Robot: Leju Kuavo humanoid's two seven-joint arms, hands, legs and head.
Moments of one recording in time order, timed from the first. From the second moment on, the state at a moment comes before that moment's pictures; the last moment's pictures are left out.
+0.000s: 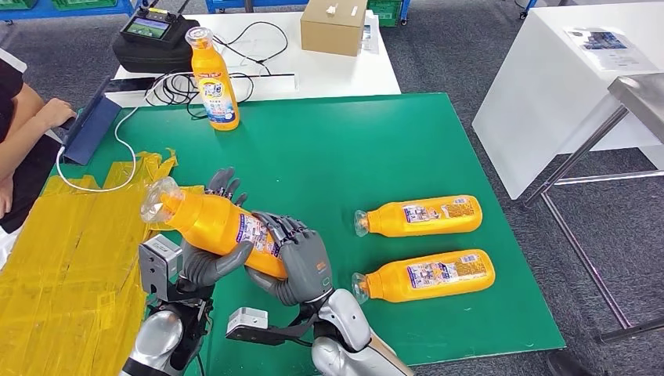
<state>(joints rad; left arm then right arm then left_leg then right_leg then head) -0.15 -0.08 -0.34 -1.44 -0.04 -0.01 -0.41 -0.24 0.19 0.69 -1.00 0.95 -0.64 -0.32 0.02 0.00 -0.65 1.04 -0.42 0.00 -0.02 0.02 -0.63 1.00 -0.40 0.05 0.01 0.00</state>
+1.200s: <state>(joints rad) -0.16 -0.08 -0.34 -1.44 -0.16 0.09 -0.41 -0.16 0.16 0.63 -1.24 0.87 -0.67 -0.32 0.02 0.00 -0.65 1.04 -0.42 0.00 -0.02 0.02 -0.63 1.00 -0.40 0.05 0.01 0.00</state>
